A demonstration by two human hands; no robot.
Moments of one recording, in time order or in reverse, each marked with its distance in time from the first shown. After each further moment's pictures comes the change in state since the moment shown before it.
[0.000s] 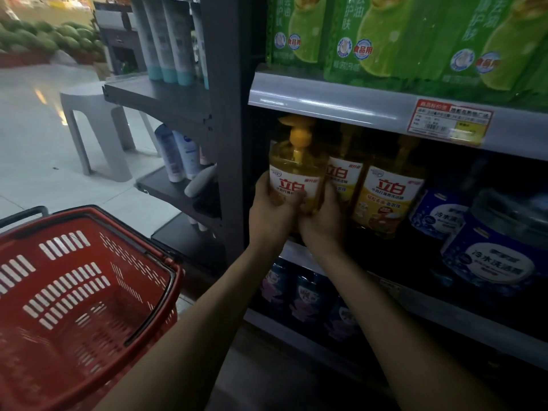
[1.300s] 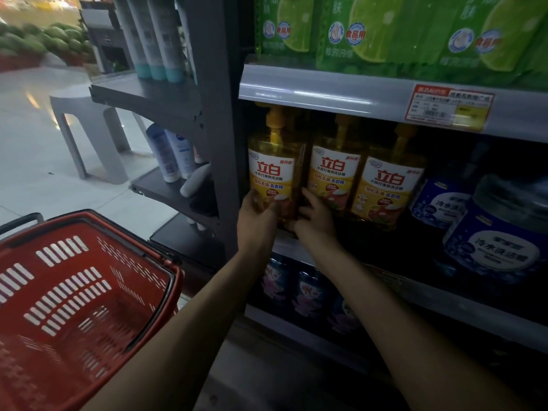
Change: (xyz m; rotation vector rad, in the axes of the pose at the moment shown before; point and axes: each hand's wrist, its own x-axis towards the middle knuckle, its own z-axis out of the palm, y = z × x) left_hand -0.008 -0.010 -0.014 -0.022 0.010 -0.218; right_hand -0.002 0.014 0.004 0.267 -0.214 0.303
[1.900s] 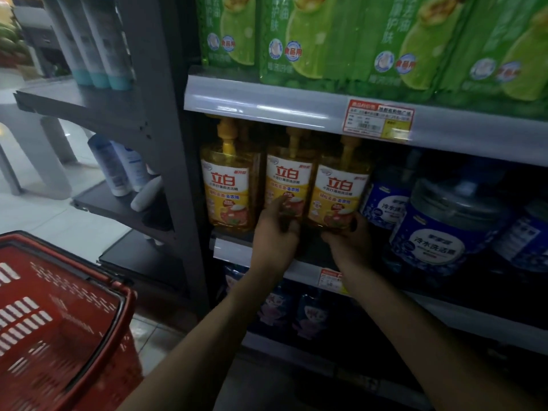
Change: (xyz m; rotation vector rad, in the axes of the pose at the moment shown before) left_hand -0.018 -0.017 0.074 0.272 -0.264 0.225; right_hand -0.013 0.011 -0.114 -0.138 0.514 0.064
